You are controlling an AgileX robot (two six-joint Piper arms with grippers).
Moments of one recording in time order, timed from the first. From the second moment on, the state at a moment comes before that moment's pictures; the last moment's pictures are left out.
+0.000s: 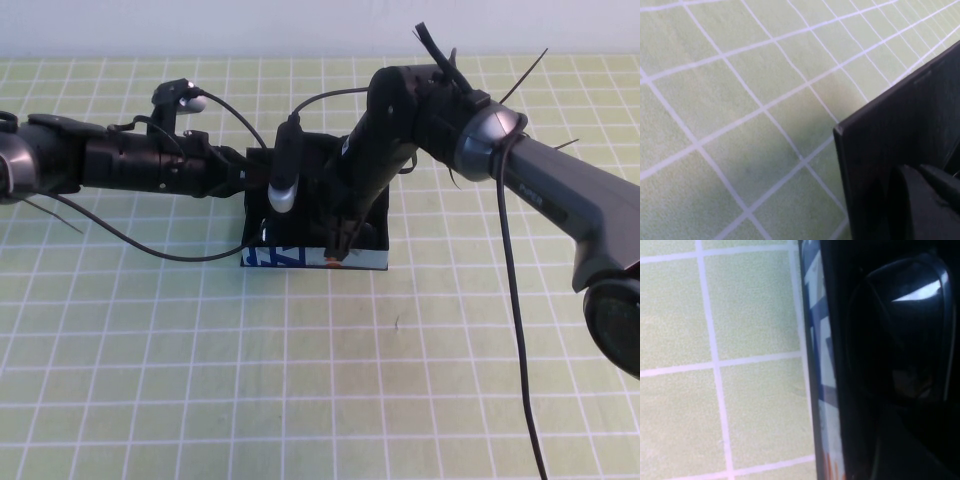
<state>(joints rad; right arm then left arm) 0.55 2.39 -2.19 0.29 1.03 -1.03 -0.11 2.25 -1.63 -1.37 0.95 1.33</state>
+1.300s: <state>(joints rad) 0.55 2.23 -2.33 0.18 1.26 -0.68 -0.11 2.04 -1.63 -1.18 1.09 1.17</state>
